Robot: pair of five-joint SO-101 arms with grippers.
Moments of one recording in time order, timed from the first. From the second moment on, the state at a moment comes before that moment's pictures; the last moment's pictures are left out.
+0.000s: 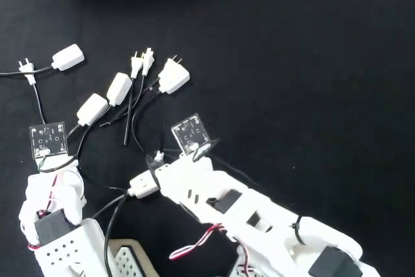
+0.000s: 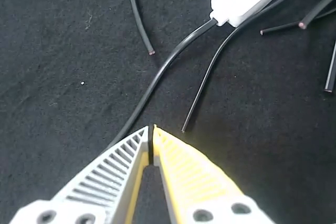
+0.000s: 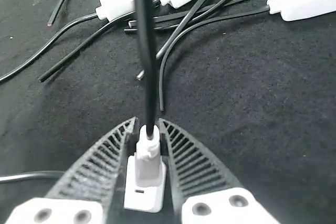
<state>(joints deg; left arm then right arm) -33.7 -97.1 88.5 65.6 -18.4 -47.8 -32.7 86.5 -9.8 -16.8</state>
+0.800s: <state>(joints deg) -32.6 -96.9 90.6 63.3 -18.4 -47.3 -33.0 79.8 6.6 -17.0</state>
